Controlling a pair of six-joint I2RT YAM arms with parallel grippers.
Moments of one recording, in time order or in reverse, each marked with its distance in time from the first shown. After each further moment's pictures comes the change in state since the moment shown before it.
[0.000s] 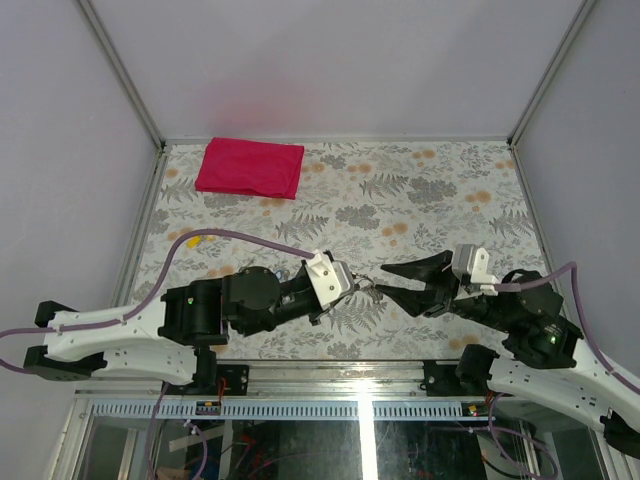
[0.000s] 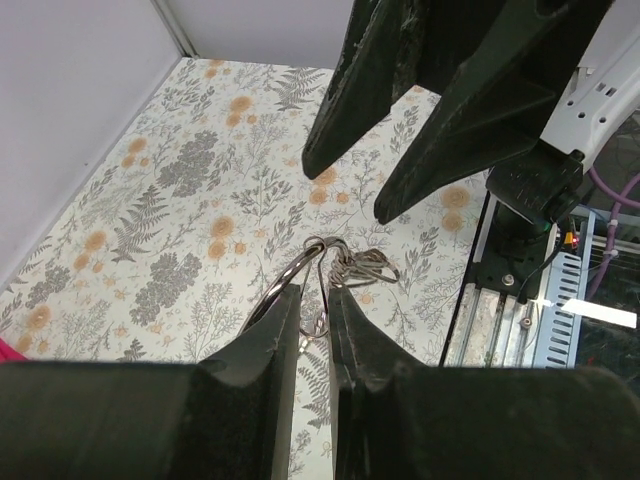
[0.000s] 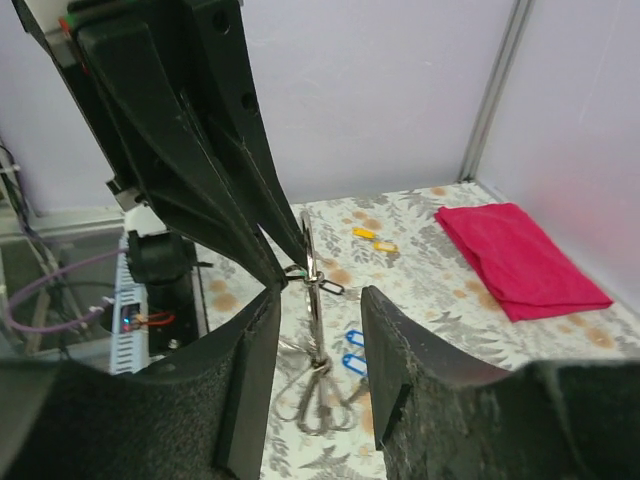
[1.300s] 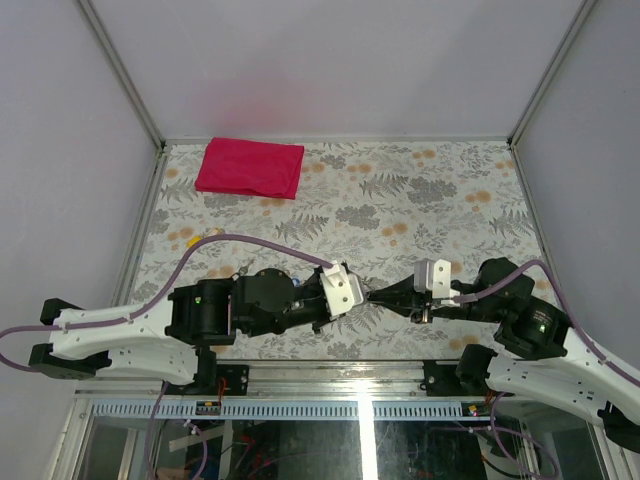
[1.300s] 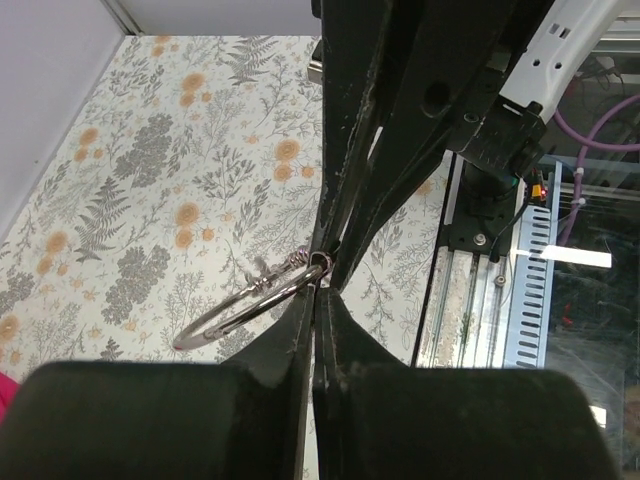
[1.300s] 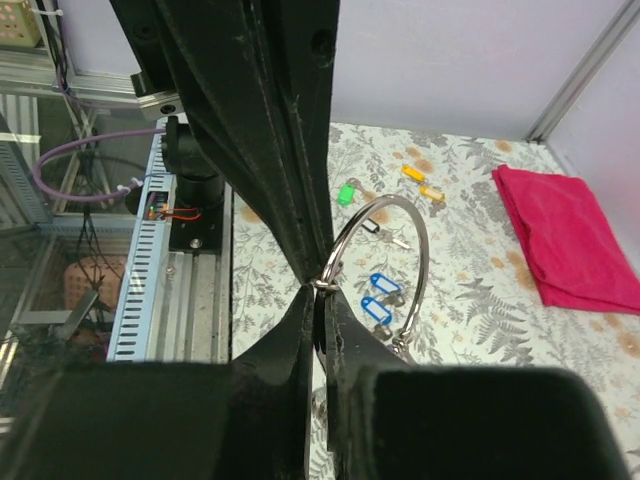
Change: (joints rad) left arm -0.001 0.049 0.041 -0.088 0.084 0.003; right arm -0.001 0.114 0.063 -0.181 -0.197 -0.220
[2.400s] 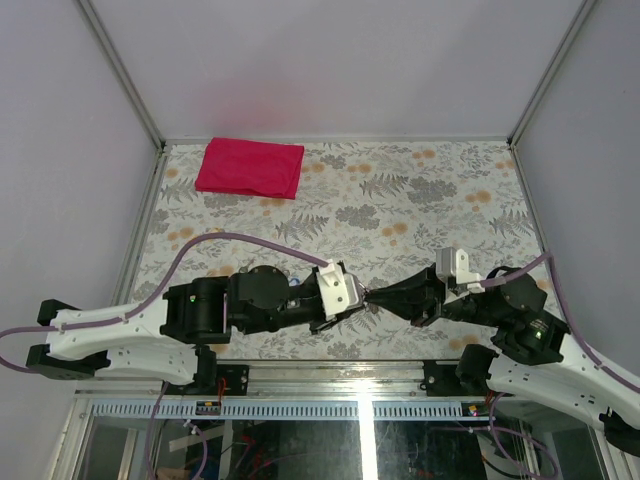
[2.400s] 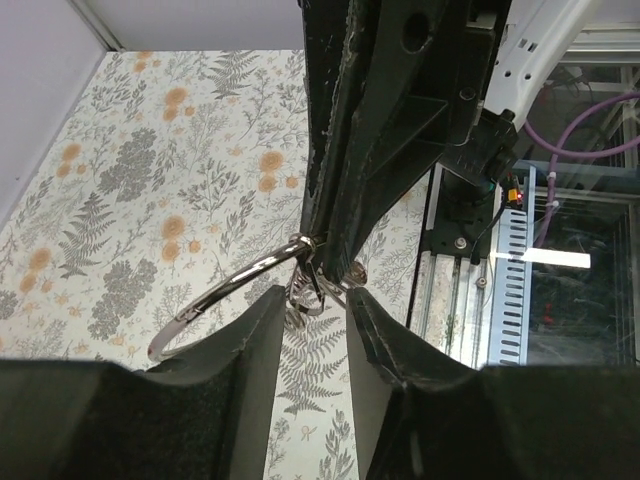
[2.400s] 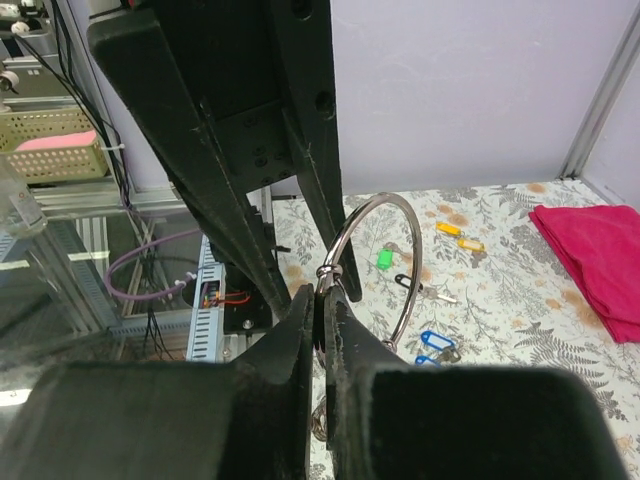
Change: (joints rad) left arm 0.001 -0.010 0.016 -0.003 0.057 -0.001; right arm -0.002 -0.068 -0.097 0.230 0.011 0.272
